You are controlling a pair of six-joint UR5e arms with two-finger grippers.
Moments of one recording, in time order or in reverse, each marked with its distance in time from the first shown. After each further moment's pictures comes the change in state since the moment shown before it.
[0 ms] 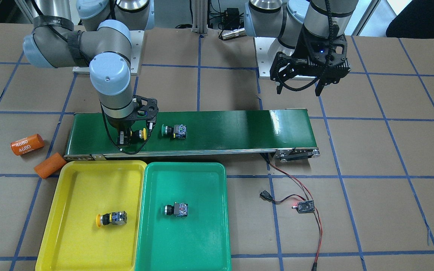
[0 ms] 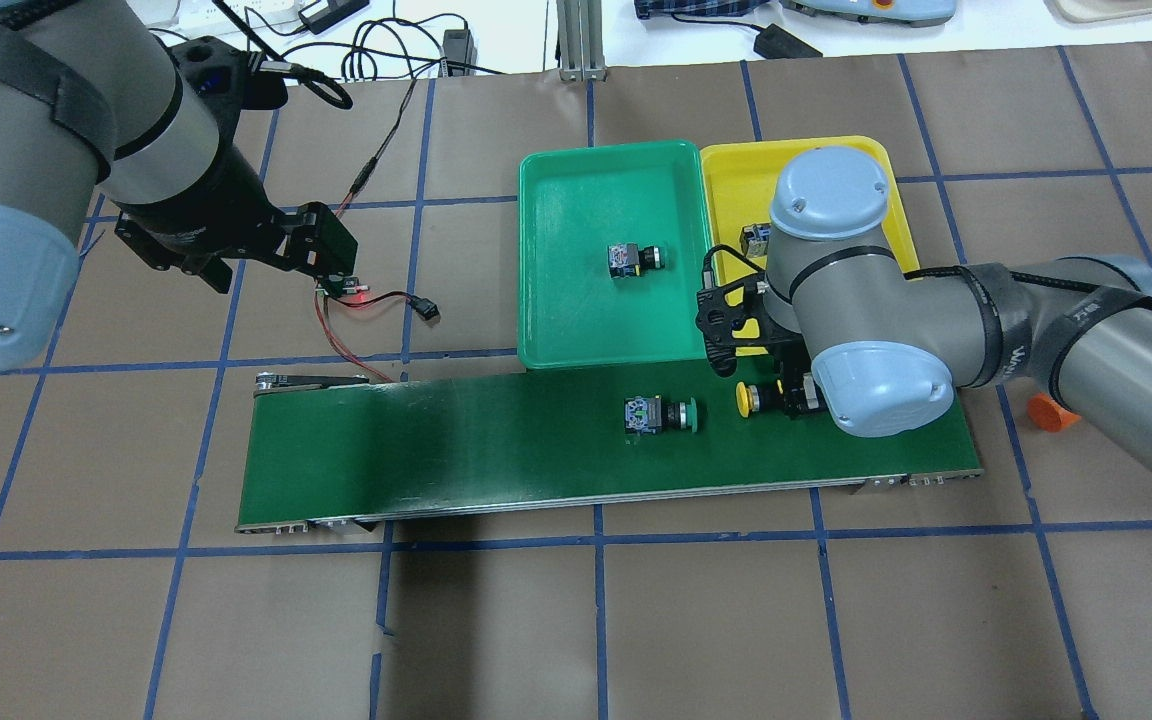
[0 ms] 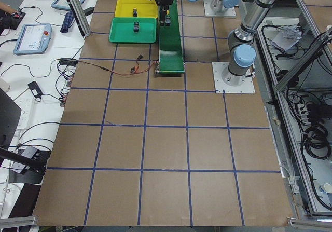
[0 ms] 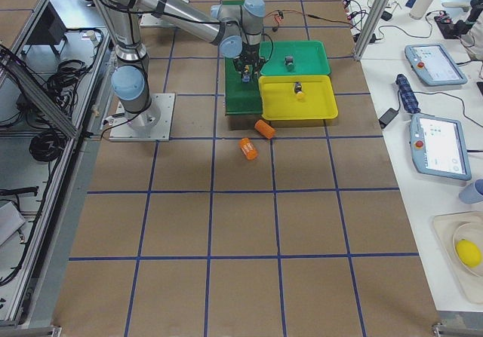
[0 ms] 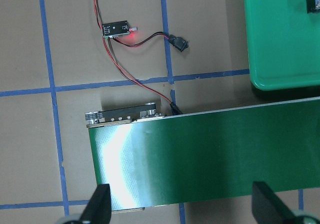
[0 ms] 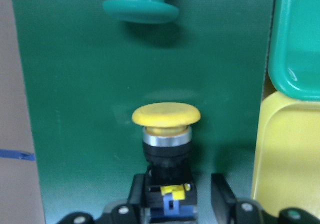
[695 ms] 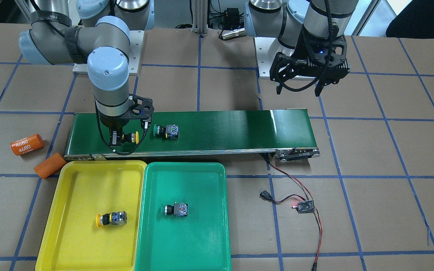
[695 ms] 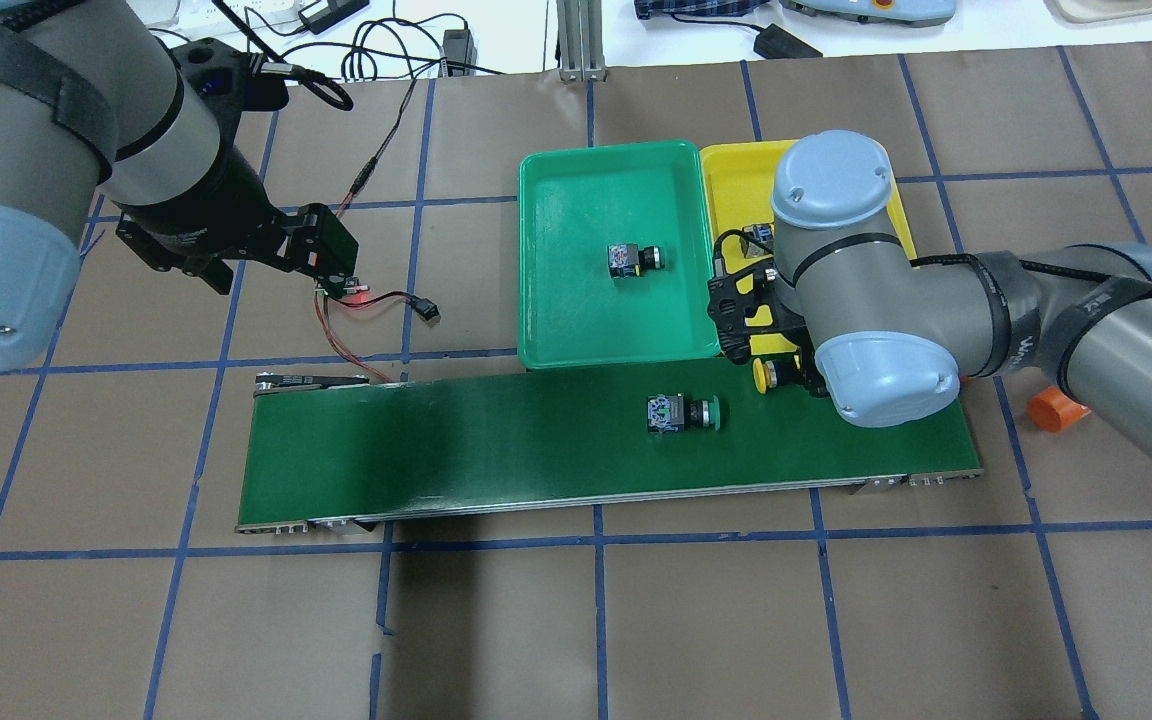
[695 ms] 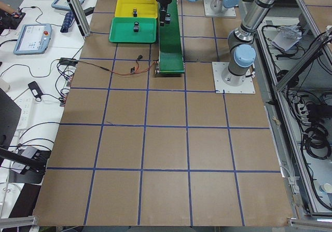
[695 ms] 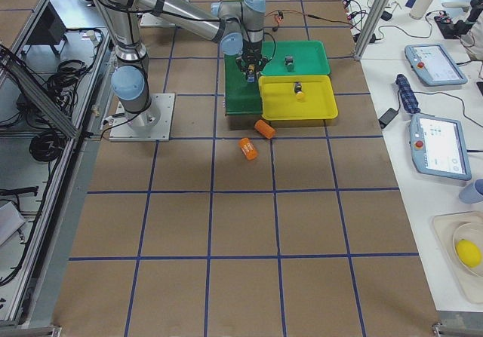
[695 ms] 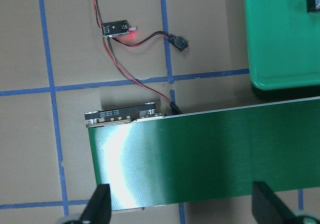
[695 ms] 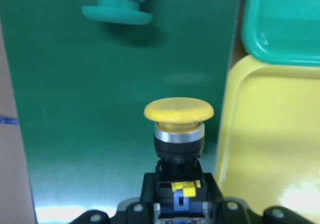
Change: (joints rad) left arm 0.000 -0.001 -0.001 0.000 -0.001 -0.001; right arm -0.002 -0.007 -0.061 0.000 -0.057 -0.021
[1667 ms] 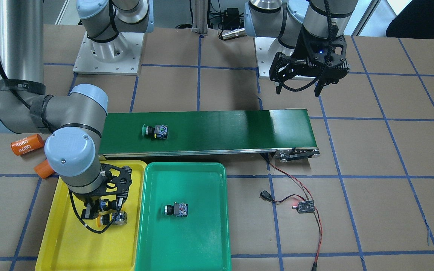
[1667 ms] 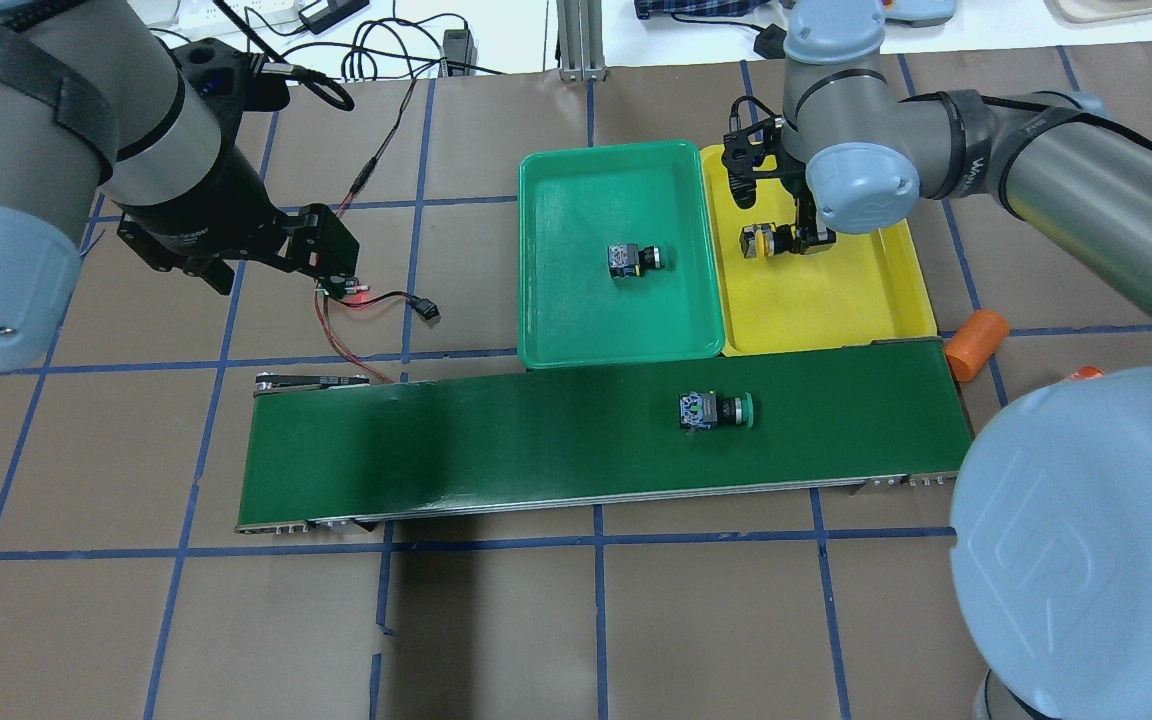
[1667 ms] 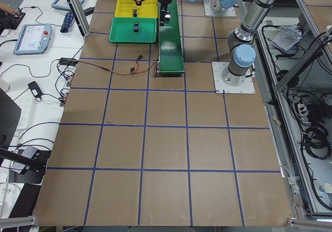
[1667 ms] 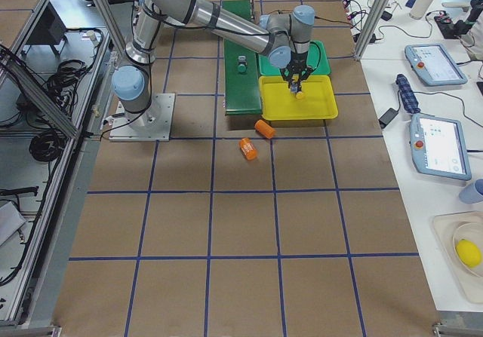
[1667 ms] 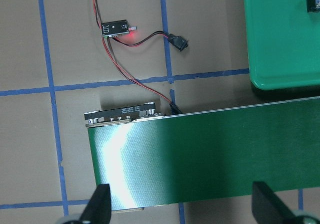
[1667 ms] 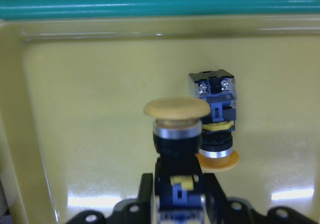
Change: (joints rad) left arm -0.001 0.000 0.000 0.000 -0.001 0.000; right arm -0.094 0.360 -0.392 0.006 0.058 -0.013
